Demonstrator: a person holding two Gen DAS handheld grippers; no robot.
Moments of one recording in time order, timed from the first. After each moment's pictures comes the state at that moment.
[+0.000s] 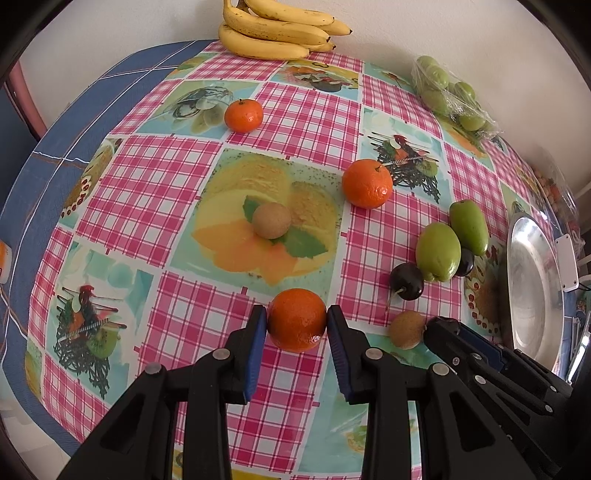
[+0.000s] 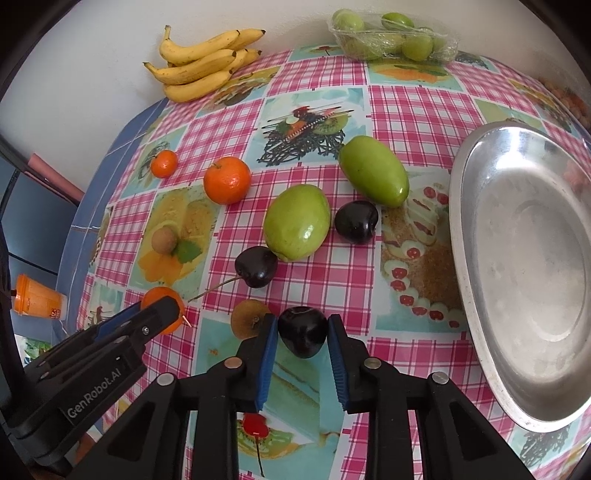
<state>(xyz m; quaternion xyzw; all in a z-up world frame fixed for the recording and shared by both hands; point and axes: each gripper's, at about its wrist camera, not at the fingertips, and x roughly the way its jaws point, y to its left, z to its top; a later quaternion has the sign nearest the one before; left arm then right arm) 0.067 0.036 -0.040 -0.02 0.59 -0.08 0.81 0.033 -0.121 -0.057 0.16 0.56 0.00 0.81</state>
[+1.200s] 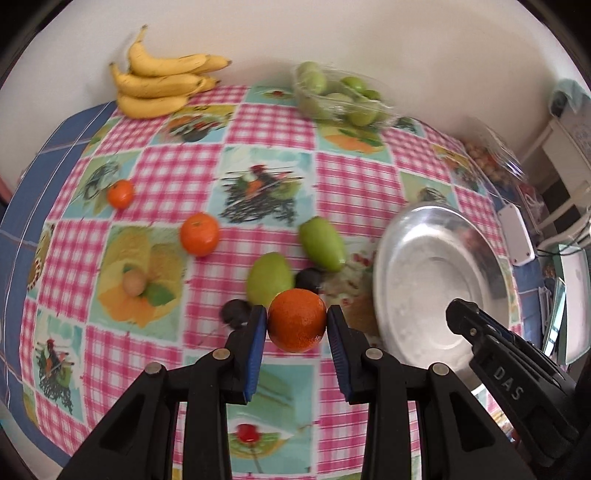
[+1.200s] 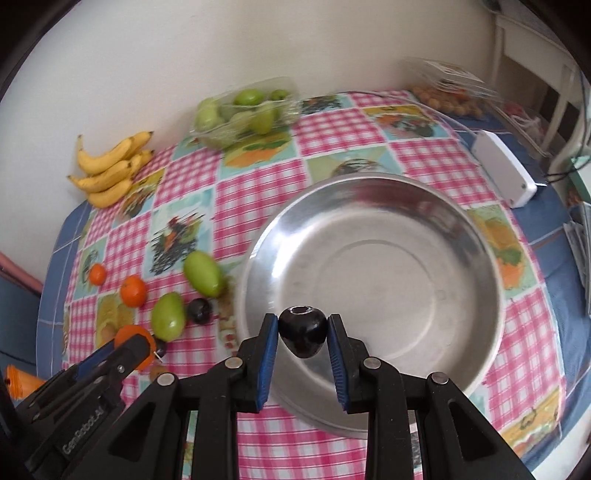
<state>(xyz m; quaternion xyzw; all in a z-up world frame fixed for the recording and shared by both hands) 0.055 -0.092 0.014 0.03 0.55 -0.18 0.81 -0.008 -0.242 0.003 0.21 0.49 -0.18 0.82</state>
